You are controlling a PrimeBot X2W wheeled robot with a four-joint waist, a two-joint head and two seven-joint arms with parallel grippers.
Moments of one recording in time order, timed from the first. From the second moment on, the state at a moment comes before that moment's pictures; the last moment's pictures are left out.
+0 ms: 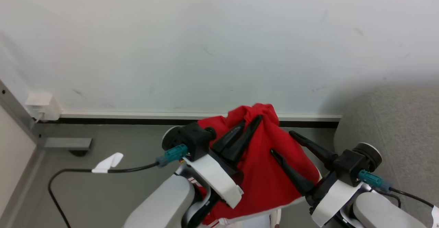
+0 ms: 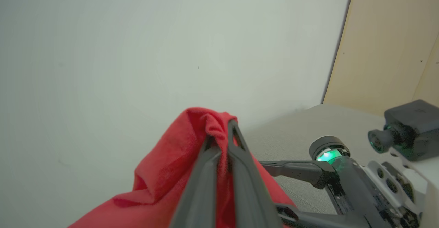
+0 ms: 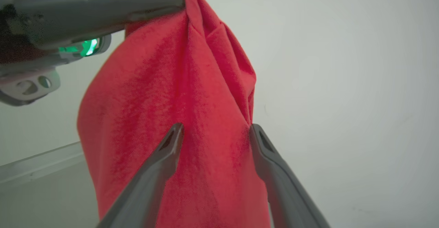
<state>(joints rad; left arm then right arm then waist) -0.57 0.14 -0.71 0.25 -0.50 -0.12 -0.20 -0.54 -0.37 0.85 0.33 0.59 0.13 -0.26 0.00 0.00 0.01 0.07</state>
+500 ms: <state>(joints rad) -0.58 0.12 -0.84 0.28 -0.53 -0.13 -0.21 -0.74 -0.45 1.25 0.41 0.81 0.13 -0.26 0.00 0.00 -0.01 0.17</state>
